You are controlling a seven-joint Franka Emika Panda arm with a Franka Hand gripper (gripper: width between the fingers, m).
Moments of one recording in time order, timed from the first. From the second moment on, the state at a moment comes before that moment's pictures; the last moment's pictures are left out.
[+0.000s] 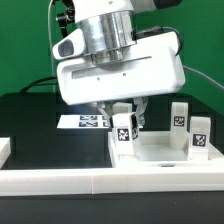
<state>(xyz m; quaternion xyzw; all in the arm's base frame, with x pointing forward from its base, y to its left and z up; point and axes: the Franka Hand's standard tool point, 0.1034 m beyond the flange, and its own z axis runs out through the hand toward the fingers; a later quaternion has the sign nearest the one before) 0.605 0.000 0.079 -0.94 0.31 -0.02 0.11</state>
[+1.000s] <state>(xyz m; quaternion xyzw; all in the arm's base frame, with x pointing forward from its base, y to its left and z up) 0.604 0.010 0.079 -0.81 0.57 0.03 0.12</state>
